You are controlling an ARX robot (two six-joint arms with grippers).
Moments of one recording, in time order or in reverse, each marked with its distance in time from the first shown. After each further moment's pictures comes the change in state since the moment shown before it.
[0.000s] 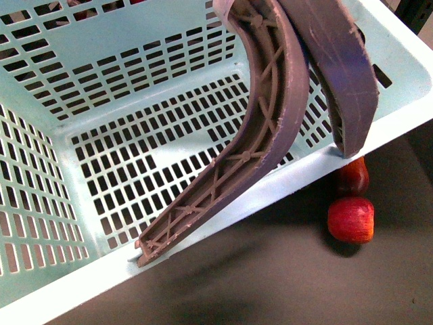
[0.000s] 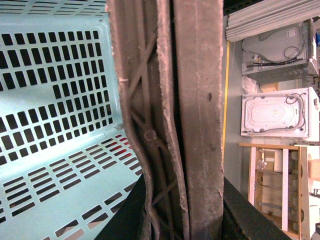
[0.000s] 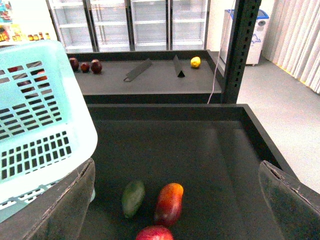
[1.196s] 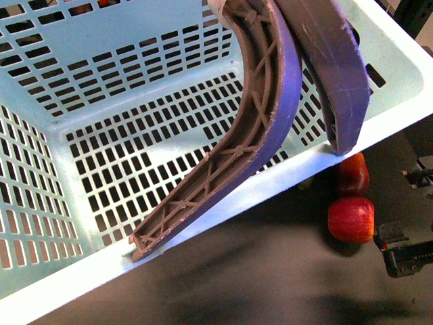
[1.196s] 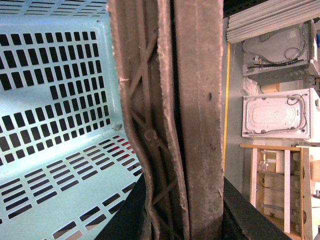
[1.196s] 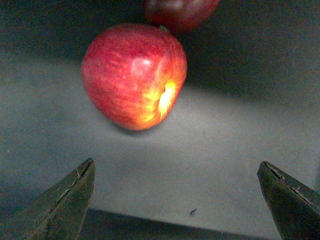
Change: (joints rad) left arm 0.001 0.000 0.003 0.000 -0.003 0.006; right arm -0.022 2.128 0.481 0.688 0.004 -0.233
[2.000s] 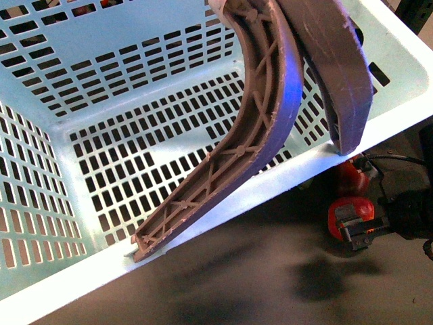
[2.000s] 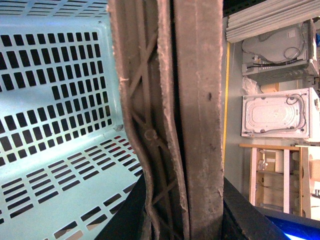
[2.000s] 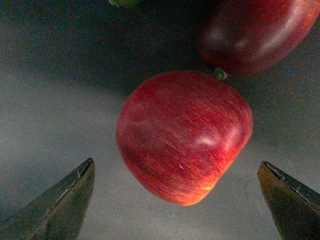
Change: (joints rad) left arm 0.000 0.000 0.000 0.000 0.002 0.000; right arm 0.093 0.148 0.275 -0.221 -0.019 0.004
